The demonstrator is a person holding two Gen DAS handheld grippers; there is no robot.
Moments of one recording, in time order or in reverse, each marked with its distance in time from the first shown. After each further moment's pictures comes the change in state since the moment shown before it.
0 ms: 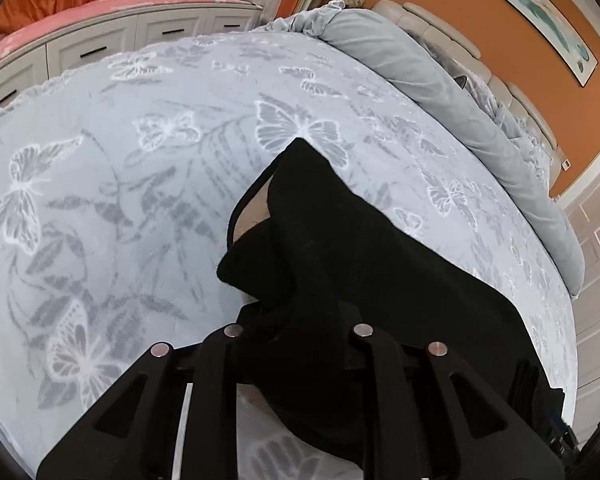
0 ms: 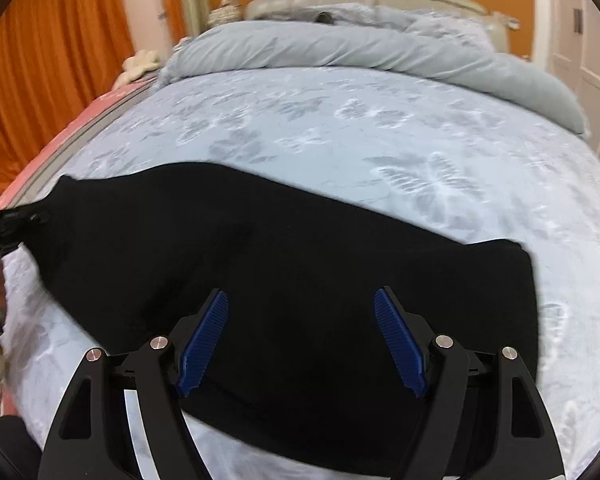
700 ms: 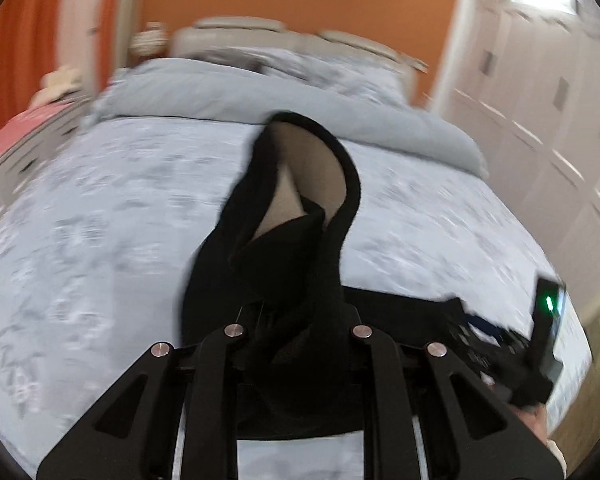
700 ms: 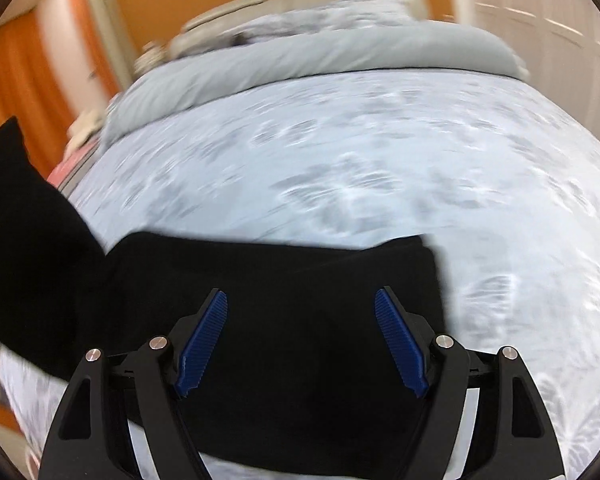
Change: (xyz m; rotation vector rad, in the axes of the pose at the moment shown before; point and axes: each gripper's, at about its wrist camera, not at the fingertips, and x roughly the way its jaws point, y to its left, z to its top) left arm -0.111 -0.294 -0.100 0.586 -0.027 -0.287; right arm -0.048 -0.110 0.004 0.388 -0.099 -0.176
